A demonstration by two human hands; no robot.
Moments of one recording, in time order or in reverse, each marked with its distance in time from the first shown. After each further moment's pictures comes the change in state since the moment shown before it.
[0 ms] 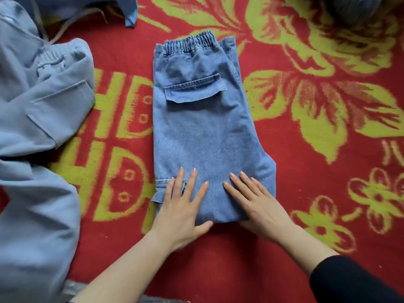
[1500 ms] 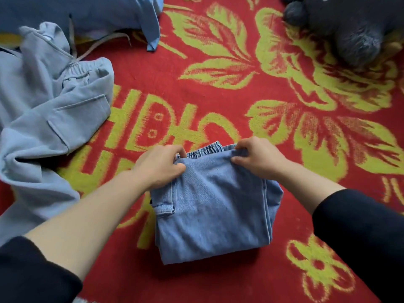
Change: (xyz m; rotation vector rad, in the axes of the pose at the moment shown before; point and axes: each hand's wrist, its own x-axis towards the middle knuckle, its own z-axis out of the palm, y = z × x) left_hand 0.073 -0.076 -0.111 -0.435 -0.020 -0.327; right_hand 0.103 0.035 -0.142 0.292 0.102 0.249
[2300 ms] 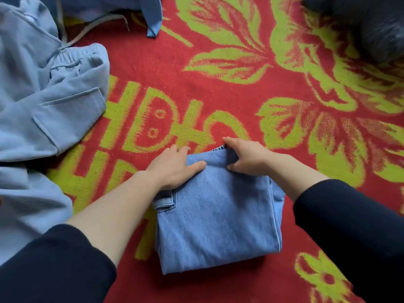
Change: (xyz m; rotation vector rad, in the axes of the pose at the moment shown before) left_hand 0.044 -0.011 0.030 0.018 -0.192 -0.080; right_hand 0.060 -0.009 0.025 -0.132 -0.373 0.007
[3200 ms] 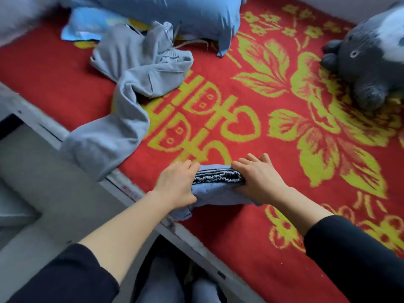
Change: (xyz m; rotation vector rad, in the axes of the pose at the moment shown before) left_hand -0.303 0.053 0.106 0.203 0.441 -0.017; right_hand -0.252 -0.041 0.085 -0.511 0.499 -0.582
